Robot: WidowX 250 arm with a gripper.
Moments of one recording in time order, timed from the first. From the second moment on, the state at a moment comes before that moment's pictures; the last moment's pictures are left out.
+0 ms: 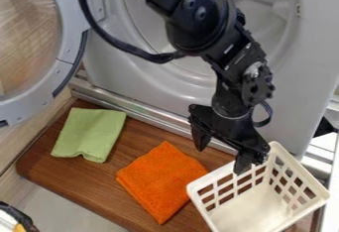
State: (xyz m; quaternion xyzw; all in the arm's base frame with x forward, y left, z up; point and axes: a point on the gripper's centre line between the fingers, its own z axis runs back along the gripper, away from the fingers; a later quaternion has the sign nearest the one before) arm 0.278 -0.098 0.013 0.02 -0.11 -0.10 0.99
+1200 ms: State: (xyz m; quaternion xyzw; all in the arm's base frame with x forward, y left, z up) arm 0.247 -0.014 -0.070 0.01 0.01 0.01 1.00
